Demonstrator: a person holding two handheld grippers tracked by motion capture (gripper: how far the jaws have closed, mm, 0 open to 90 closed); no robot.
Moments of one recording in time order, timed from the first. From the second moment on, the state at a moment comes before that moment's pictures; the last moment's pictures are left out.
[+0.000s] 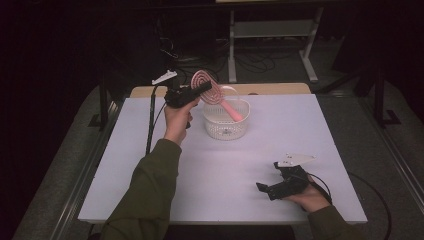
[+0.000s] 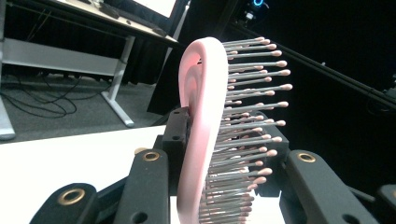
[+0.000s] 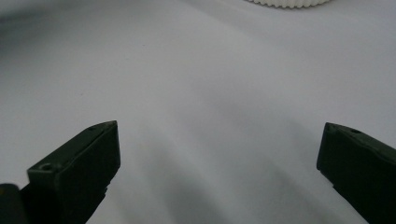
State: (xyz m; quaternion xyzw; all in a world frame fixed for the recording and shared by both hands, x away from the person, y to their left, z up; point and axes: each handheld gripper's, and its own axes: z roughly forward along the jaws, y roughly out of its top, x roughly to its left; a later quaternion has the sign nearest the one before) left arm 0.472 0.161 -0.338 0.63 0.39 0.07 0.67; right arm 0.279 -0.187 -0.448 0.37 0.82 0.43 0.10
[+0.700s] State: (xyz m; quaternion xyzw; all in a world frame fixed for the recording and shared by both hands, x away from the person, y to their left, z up) left arm 0.475 0.146 -0.364 0.64 0.40 0.08 0.65; right arm 0.279 -0.187 -0.447 0.36 0.82 0.43 0.10
